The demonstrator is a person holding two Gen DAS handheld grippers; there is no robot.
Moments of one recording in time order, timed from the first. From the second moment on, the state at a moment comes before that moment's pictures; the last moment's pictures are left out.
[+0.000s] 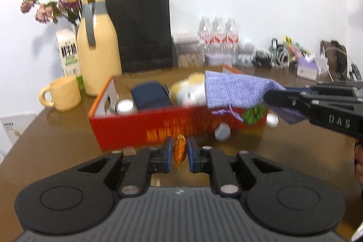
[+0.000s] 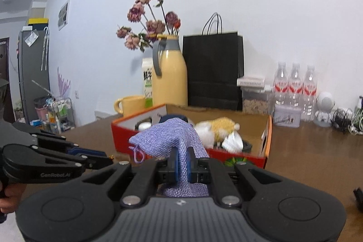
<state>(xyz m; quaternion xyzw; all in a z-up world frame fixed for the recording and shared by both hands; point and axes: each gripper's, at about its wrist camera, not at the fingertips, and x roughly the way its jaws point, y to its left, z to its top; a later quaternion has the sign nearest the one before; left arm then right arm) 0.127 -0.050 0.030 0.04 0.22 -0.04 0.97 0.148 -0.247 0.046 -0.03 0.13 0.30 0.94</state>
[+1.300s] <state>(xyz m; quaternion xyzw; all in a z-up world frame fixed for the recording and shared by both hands) 0.272 -0.014 0.035 0.01 0.15 0.04 0.99 0.283 -0.202 0.033 -0.01 0.15 0.20 0.97</state>
